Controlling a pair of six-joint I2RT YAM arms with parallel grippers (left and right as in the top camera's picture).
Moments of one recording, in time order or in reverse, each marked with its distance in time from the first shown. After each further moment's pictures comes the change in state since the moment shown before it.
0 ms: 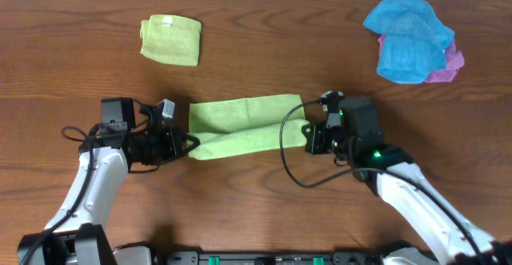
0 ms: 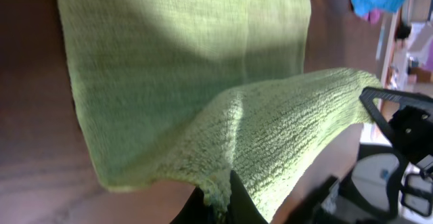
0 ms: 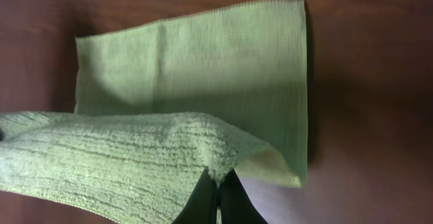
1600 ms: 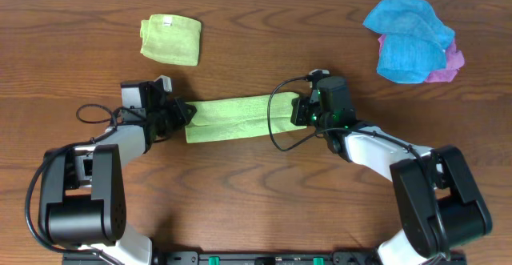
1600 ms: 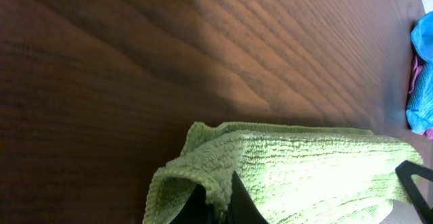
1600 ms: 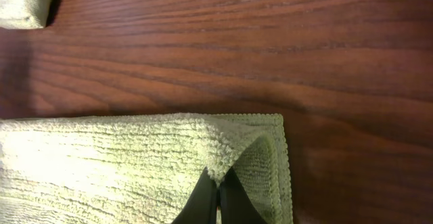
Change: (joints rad) left arm -0.064 0.374 0.024 0.665 -0.243 -0.295; right arm 0.006 0.437 0.119 0.402 0.127 0.023
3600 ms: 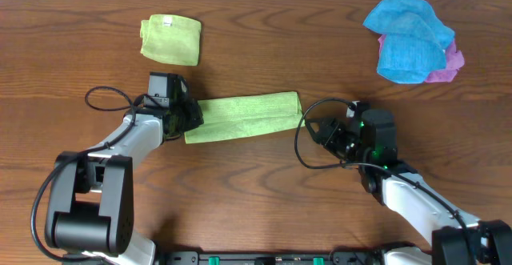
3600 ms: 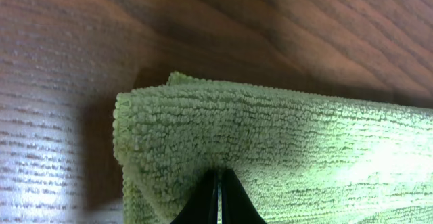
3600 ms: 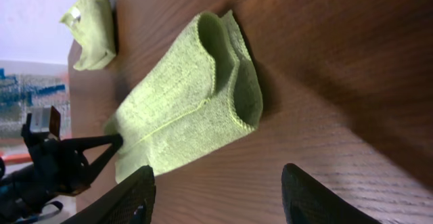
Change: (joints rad) left arm -0.169 -0.040 0.125 -0.332 -0.324 0.042; right arm -0.172 -0.373 -0.344 0.032 -0.283 0.435
